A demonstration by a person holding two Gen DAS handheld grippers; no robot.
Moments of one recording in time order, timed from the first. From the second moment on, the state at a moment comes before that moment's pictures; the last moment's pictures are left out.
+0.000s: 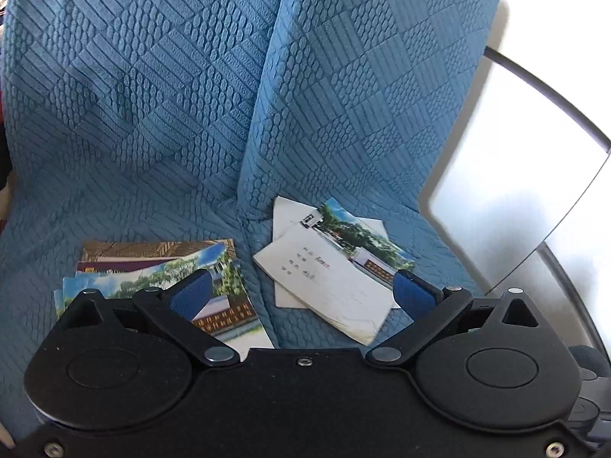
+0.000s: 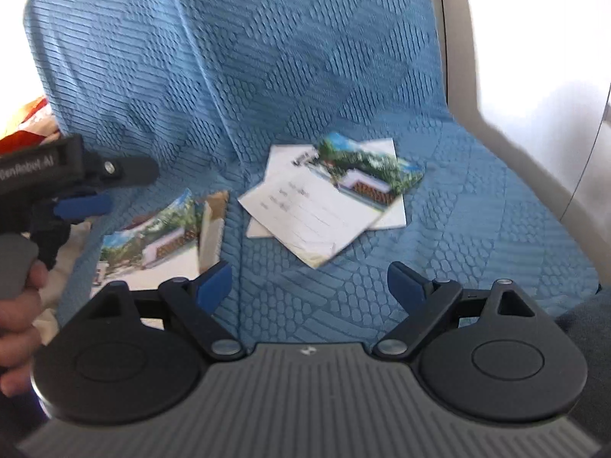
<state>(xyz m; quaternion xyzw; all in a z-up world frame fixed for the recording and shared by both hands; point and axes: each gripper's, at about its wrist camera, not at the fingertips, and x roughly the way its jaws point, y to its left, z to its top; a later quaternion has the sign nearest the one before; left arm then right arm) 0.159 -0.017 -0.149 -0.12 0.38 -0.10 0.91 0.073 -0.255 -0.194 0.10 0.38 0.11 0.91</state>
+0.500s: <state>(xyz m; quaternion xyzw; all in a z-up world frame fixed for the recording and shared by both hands) 0.230 -0.040 -0.181 -0.07 0.44 -0.14 0.88 0.117 -0.249 -0.210 0.13 0.40 0.13 0.90</state>
